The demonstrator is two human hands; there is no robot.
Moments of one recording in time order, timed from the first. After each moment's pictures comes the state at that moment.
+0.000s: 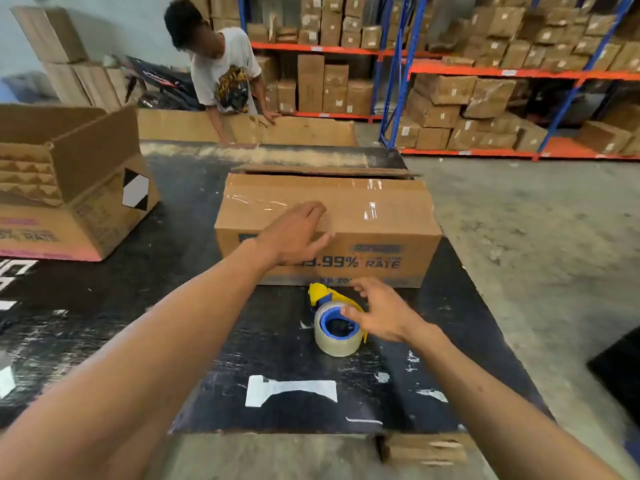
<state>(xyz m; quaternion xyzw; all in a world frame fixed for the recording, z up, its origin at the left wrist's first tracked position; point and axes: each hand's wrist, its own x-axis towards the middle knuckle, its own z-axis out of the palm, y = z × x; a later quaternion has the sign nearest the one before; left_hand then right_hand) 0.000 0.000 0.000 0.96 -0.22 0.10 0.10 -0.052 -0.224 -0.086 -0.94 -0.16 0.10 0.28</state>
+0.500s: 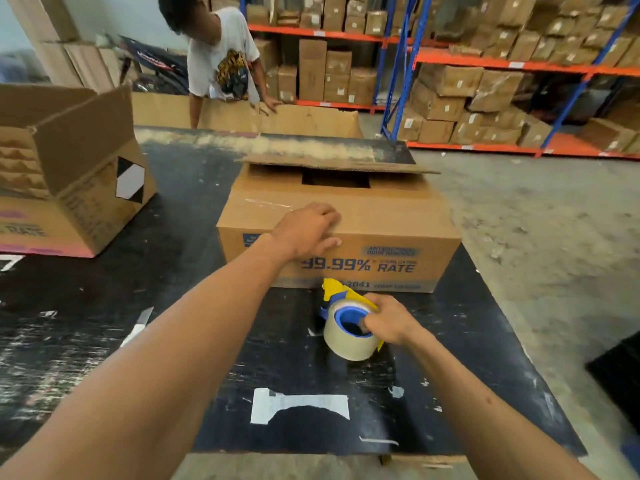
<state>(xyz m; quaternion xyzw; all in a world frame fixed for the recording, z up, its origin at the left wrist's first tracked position) 0.049 0.008 -0.024 0.96 -0.25 0.10 0.05 -0.035 -0.208 -0.099 -0.91 -0.01 0.20 0.37</state>
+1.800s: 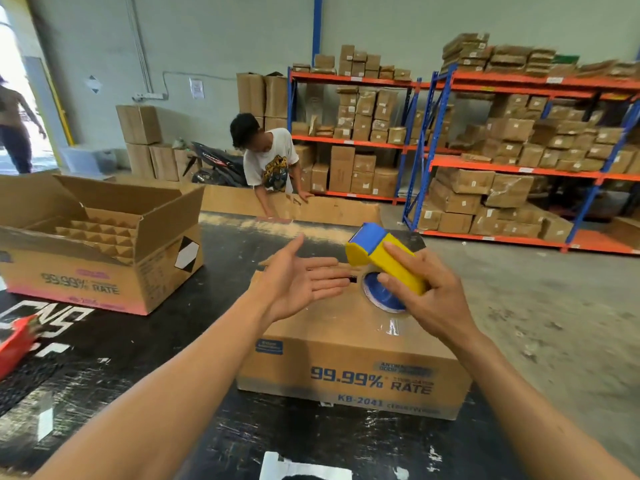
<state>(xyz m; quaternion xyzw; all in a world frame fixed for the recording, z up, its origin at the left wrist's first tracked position) -0.055 0.030 0.085 0.47 0.00 -0.16 0.87 -0.037 -0.225 0.071 -0.80 -0.32 -0.27 0.43</state>
